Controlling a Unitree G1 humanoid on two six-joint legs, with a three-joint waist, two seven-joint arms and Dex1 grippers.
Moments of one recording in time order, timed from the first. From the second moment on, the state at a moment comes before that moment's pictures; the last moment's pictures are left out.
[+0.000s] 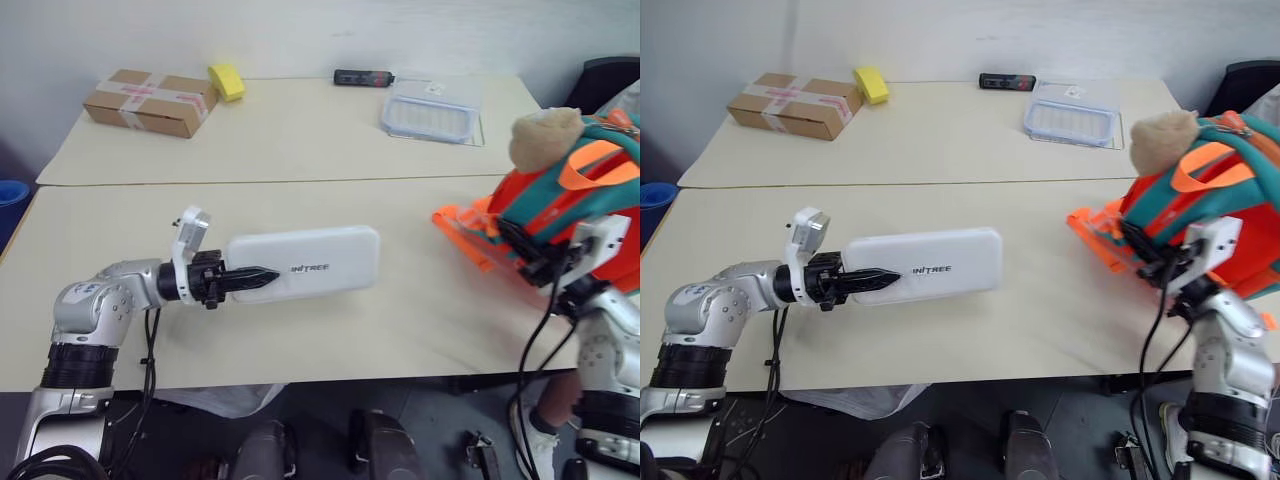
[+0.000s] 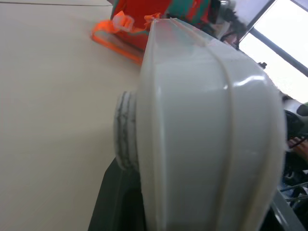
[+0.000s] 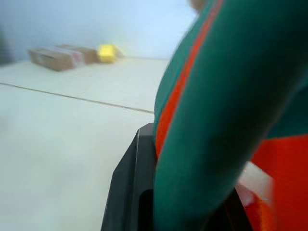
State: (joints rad) left arm -0.44 0.70 0.11 0.09 -0.73 0.77 -1.16; right arm -0.25 -0.48 -0.33 -0.07 0.64 0.25 0.83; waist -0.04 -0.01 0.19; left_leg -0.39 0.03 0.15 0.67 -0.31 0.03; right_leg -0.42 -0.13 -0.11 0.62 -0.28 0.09
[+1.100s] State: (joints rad) left arm -0.51 0.74 0.38 -0.10 -1.06 0.93 -1.07; right arm -0.06 -0.84 -0.21 -0.55 1.16 0.81 1.02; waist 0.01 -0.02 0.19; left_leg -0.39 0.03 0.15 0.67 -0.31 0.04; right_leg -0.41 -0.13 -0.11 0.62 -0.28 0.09
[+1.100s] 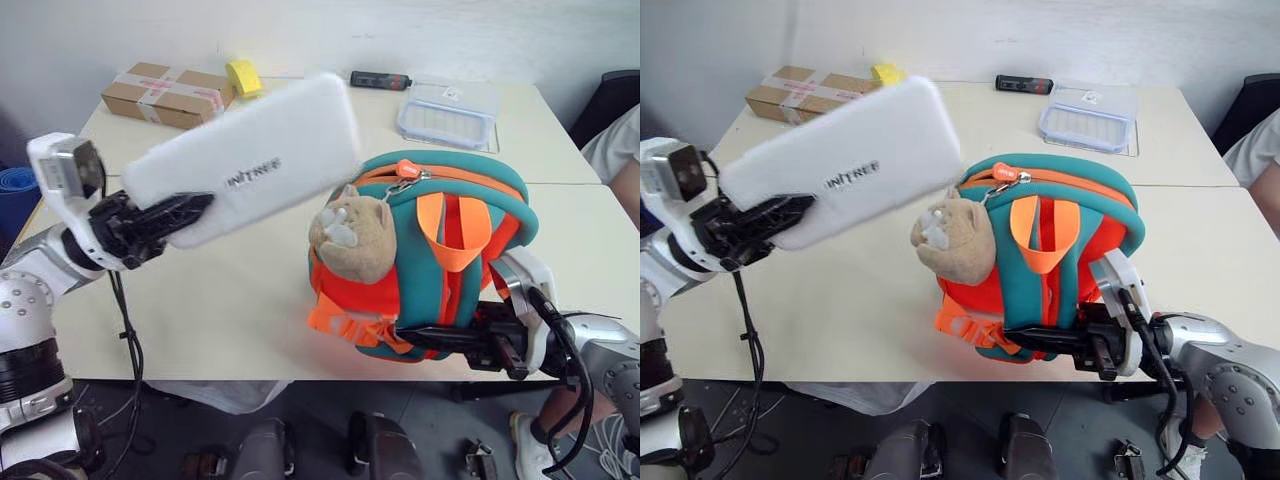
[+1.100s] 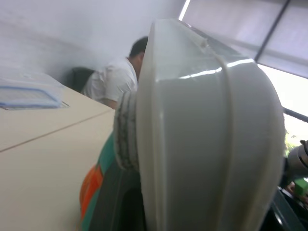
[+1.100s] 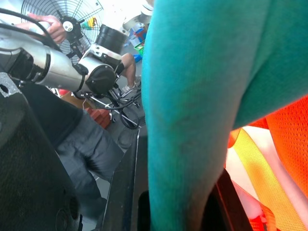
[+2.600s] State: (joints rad) left arm -1.02 0.55 -0.12 0.36 -0.42 0.34 -1.50; right arm 0.09 -0.68 -0.23 -0.52 0.89 0.57 0.98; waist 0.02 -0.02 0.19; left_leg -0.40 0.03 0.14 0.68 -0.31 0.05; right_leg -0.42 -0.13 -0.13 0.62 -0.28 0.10
